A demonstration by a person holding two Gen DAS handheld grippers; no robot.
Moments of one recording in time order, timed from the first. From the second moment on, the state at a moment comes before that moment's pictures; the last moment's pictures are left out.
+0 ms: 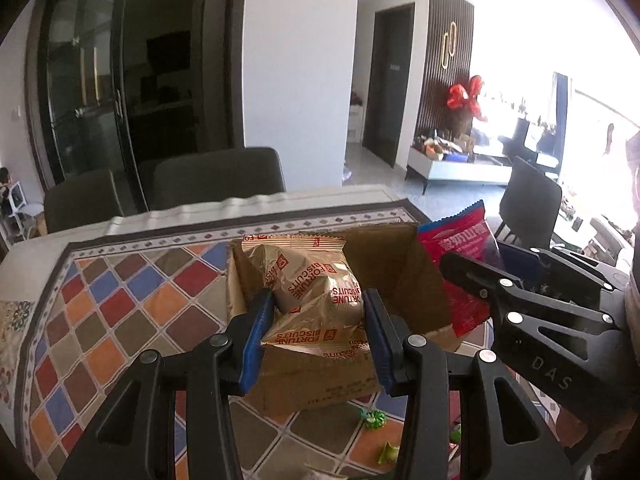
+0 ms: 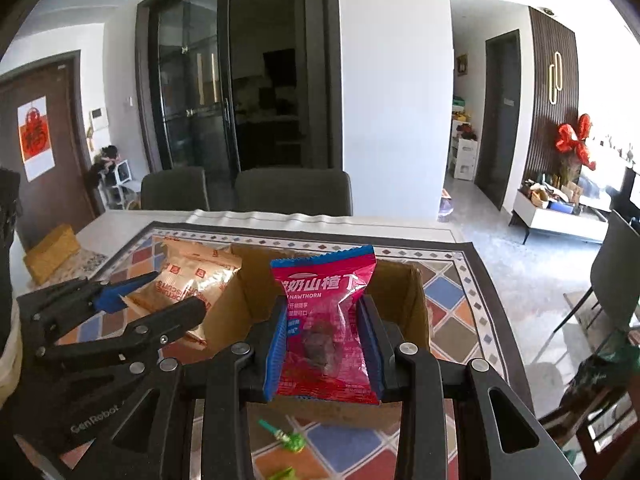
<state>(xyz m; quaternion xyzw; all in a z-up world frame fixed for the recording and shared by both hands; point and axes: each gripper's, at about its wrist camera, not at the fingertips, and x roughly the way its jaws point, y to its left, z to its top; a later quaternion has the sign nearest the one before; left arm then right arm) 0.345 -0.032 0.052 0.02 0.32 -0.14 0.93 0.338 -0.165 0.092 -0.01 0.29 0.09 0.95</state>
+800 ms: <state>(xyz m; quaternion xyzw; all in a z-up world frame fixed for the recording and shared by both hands) 0.315 -0.032 0.054 0.02 0.31 -0.12 0.94 0.334 -0.181 0.077 -0.02 0.31 0.06 0.95</state>
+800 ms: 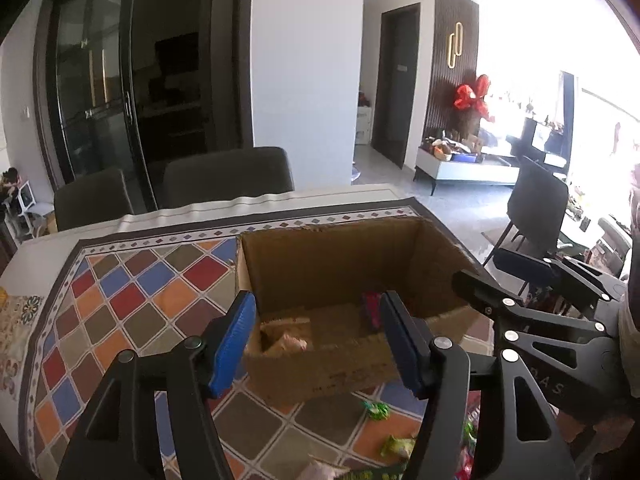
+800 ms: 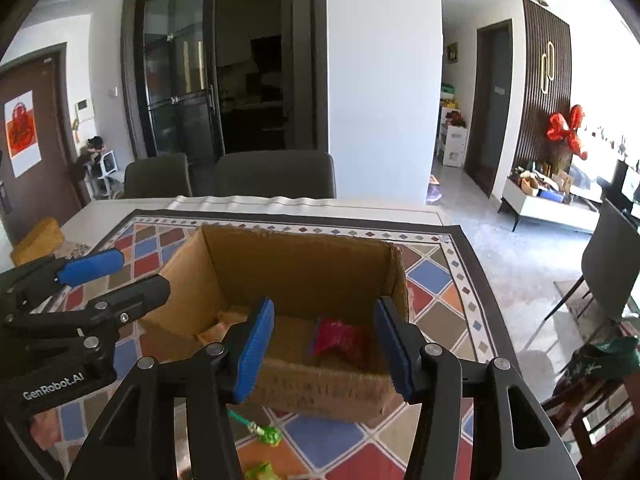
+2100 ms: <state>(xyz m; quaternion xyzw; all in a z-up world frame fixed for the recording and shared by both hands) 0.132 -0.062 -0.050 0.03 0.34 -0.15 0.93 0.152 -0.212 -0.005 0.00 0.33 0.06 0.94</state>
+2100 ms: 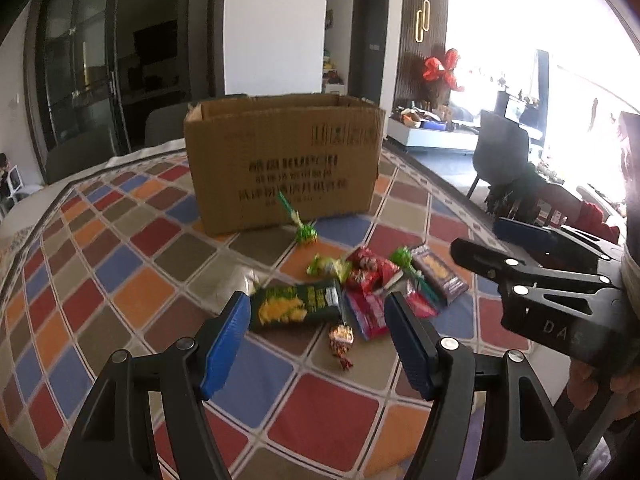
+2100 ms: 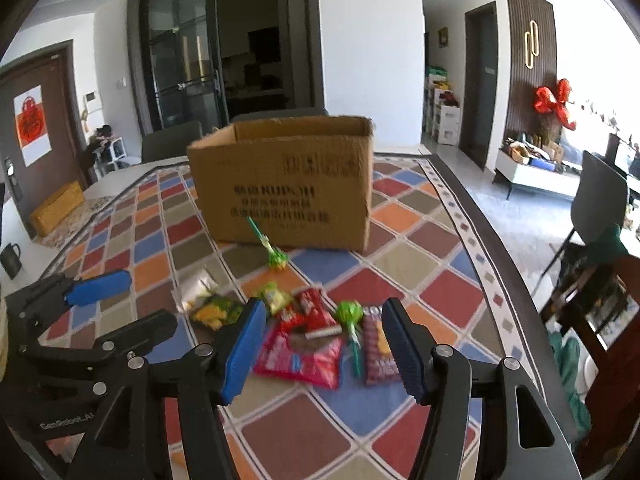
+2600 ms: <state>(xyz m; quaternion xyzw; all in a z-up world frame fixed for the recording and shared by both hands) 0.138 -0.090 -0.086 0.06 0.36 -0.14 0.92 0.154 -0.237 -0.045 0.00 0.36 0.02 0.93</state>
